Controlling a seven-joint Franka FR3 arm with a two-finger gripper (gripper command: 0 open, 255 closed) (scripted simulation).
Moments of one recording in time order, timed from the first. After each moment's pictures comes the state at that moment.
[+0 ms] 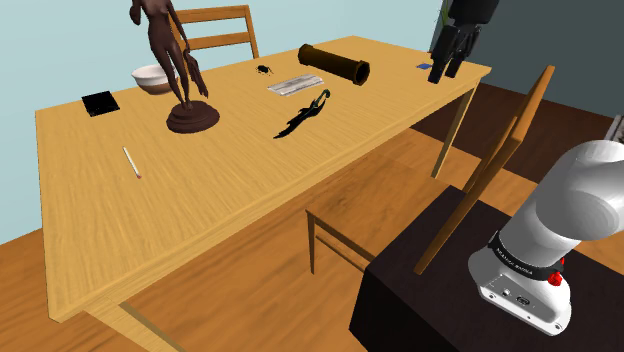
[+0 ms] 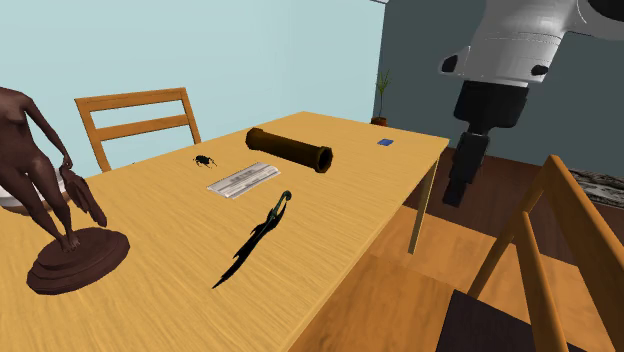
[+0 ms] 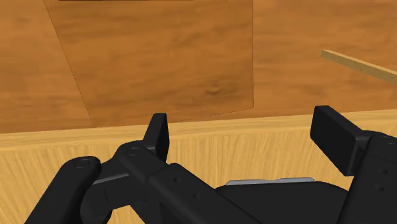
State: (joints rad) arm -0.02 -0.80 -0.05 -2.36 0.10 1.59 -0.10
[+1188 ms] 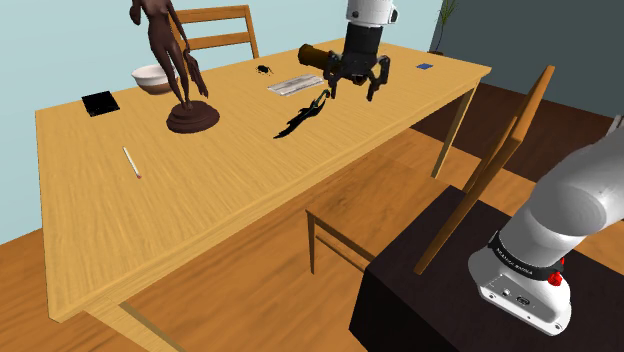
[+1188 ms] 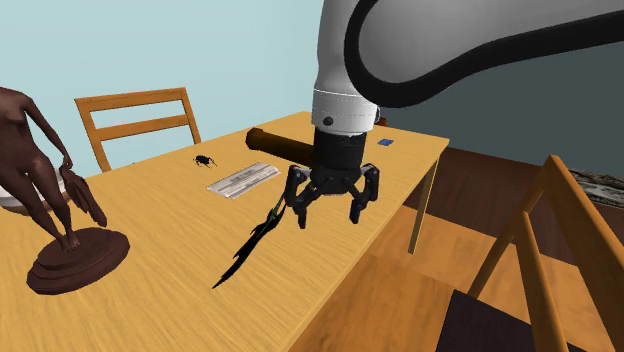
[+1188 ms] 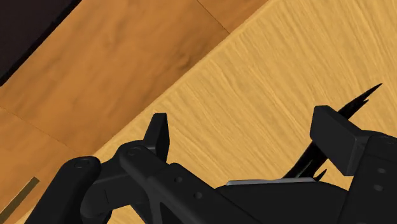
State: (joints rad) arm -0.14 -0.29 0.29 -2.11 0.20 1.87 0.75
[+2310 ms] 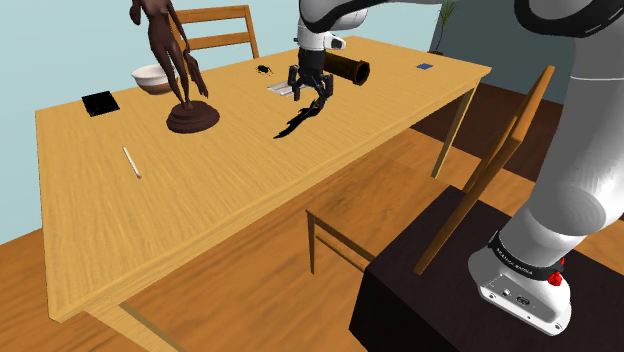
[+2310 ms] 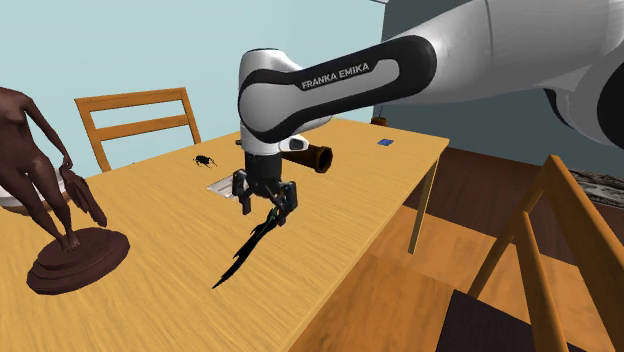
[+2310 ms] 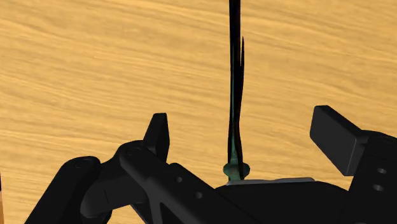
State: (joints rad) arm -0.14 0.34 0.30 -1.58 0.02 1.92 1.47
